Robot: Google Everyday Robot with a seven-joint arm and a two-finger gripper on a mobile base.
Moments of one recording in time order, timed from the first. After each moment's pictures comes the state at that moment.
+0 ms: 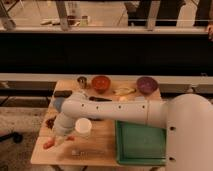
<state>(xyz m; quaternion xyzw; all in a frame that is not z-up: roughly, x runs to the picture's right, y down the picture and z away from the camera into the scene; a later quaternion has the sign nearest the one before) -0.246 0.236 0.693 -0.35 -0.36 -0.15 0.85</state>
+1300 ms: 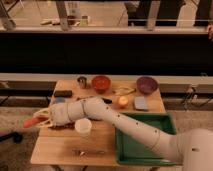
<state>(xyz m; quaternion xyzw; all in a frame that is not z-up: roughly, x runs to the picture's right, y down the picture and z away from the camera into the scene) -0.296 0.100 0.610 -0.05 -0.68 -0.08 0.73</state>
